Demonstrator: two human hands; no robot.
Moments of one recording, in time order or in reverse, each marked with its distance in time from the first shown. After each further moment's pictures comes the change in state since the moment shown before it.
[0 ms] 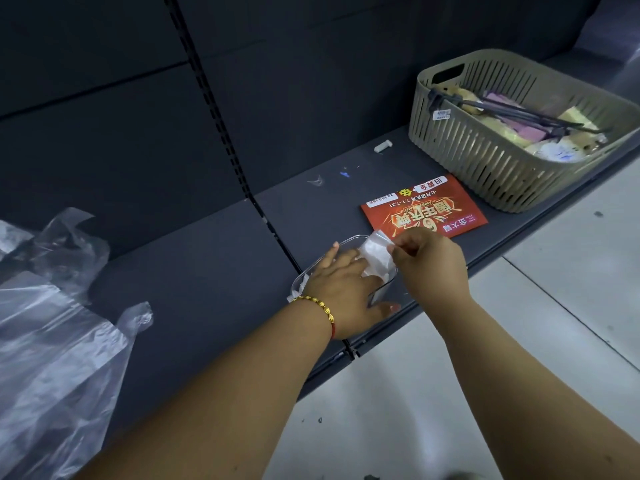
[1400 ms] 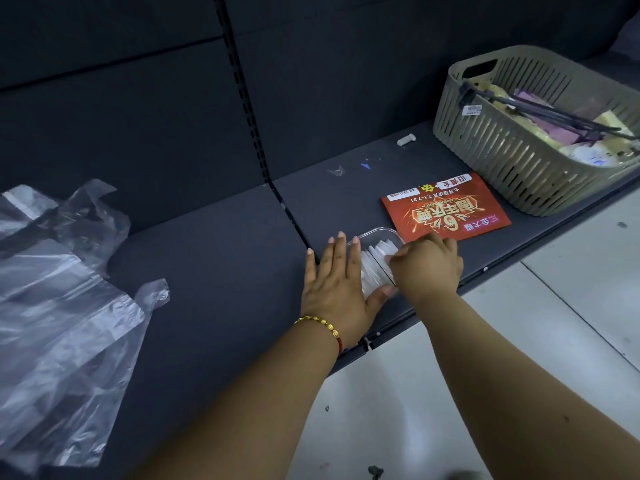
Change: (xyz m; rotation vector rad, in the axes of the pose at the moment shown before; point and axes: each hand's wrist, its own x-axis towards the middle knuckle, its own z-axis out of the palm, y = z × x) left_hand -0.029 -0.004 0.030 -0.102 0.107 -0.406; right_hand 0.009 -0.003 0.049 -0.477 -0.012 0.061
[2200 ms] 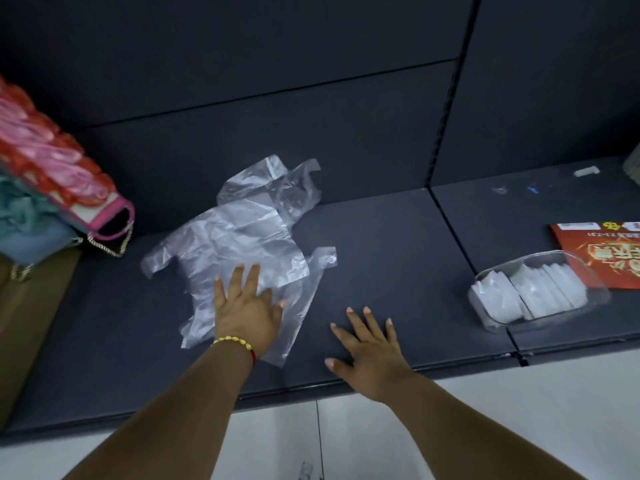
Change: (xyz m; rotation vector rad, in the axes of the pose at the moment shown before) left_hand -0.209 -0.274 -0.034 0.218 -0.001 -0.636; right_hand -0.205 -0.165 0.099 -0.190 -0.696 -0.894
